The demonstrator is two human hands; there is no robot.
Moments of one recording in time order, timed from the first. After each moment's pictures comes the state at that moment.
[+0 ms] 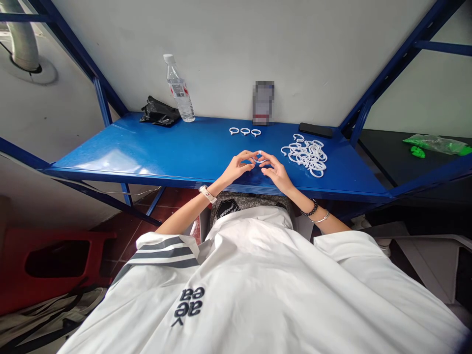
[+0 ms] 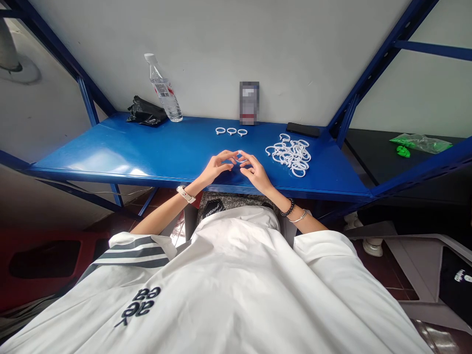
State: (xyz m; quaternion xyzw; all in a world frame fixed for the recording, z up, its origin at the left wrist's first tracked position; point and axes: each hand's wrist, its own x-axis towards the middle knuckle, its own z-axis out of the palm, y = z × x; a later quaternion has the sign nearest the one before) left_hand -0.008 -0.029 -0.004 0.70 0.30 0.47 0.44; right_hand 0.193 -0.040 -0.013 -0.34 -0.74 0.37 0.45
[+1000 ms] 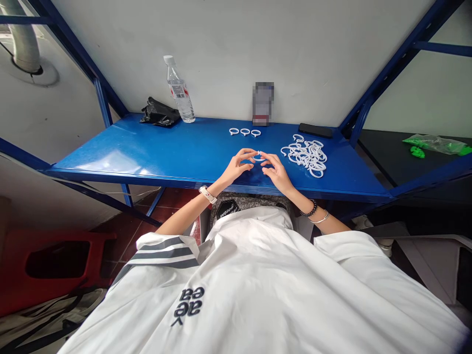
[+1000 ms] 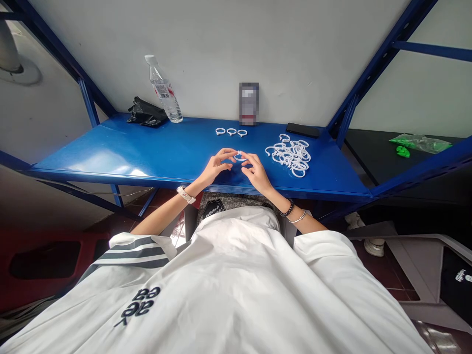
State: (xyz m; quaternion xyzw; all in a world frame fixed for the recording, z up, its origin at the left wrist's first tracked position) left_hand -0.008 -0.029 -0.003 0.70 0.30 0.48 0.44; right_hand 0.193 -0.038 -0.016 -0.36 -0.74 0.34 0.46
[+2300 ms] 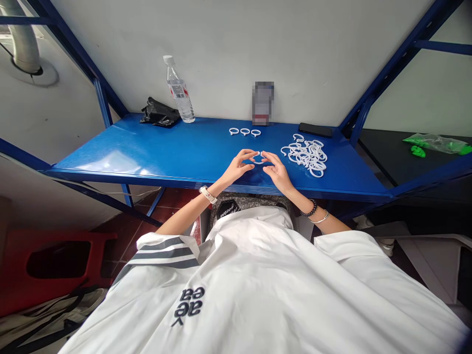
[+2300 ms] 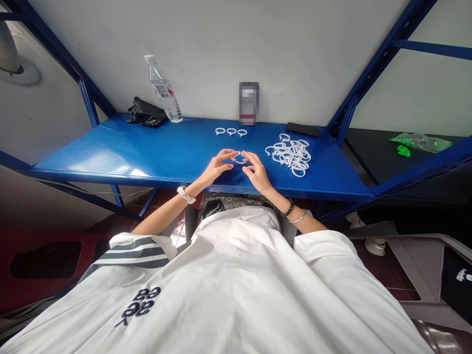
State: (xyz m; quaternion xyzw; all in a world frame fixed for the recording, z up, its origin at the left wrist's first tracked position) left_hand -0.008 -0.027 -0.007 0.72 0.32 0.46 0.41; right_hand 0.192 -0.040 -0.015 -0.37 -0.74 0.32 0.46
